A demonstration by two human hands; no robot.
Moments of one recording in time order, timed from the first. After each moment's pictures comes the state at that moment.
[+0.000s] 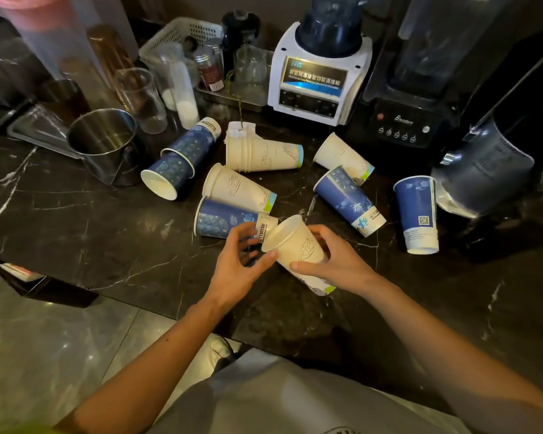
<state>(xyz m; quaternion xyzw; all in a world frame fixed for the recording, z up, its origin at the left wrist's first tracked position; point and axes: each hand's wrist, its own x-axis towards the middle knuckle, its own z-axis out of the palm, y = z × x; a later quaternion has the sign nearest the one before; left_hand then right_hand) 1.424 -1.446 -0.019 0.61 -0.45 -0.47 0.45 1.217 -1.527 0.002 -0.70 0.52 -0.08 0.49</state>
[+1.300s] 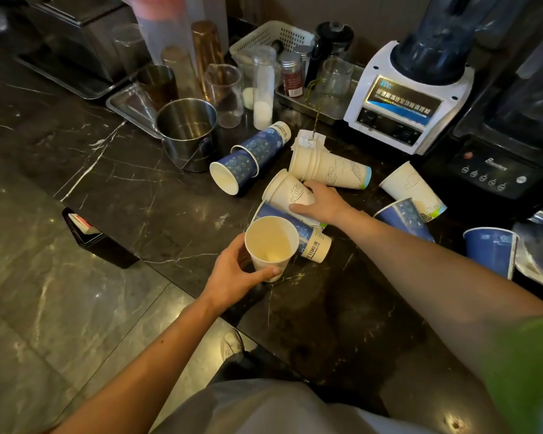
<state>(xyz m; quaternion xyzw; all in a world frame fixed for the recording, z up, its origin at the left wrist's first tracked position) 1.494 -1.419 -0.024 0.67 -0.39 -0.44 0.45 1.377 -1.653 -0.013 -0.81 0.47 0.02 0.36</state>
